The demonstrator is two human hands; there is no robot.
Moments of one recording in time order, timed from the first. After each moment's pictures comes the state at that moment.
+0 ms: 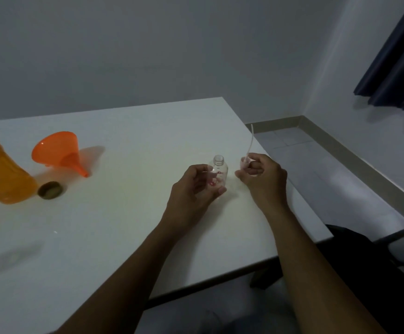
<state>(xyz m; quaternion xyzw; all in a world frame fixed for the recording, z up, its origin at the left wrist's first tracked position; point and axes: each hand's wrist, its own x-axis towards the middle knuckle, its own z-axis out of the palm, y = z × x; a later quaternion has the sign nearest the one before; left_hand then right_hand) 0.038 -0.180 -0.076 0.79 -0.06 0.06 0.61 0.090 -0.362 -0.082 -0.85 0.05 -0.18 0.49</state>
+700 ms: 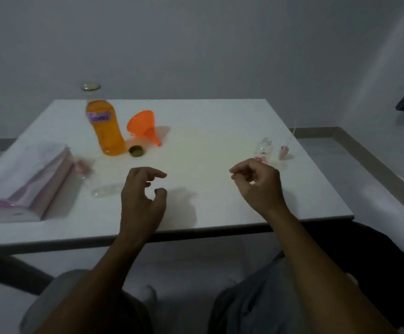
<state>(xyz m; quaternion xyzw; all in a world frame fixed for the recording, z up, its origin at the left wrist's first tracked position) -0.131 -0.036 -0.053 0.84 0.08 0.33 0.42 -0.036 -0.266 -0.045 -0.82 -0.16 -0.11 0.53</state>
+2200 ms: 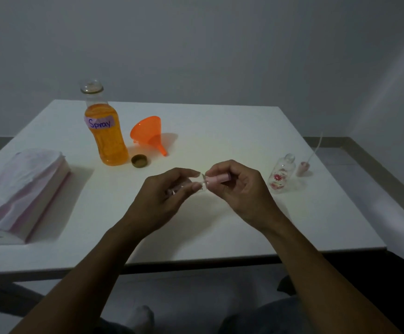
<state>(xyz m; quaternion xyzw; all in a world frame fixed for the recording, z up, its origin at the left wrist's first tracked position) -0.072 -0.011 -0.039 0.87 -0.09 0.18 0.45 -0.011 -0.210 -0.037 -0.73 -0.28 0.06 0.62</state>
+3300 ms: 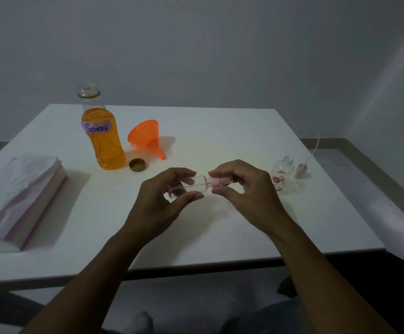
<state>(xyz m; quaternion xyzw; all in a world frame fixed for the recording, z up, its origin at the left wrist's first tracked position) -0.069 -0.015 -0.043 0.86 -0.08 0.25 0.44 -0.007 -0.217 -0.030 -0.80 -0.32 -0.07 0.50</state>
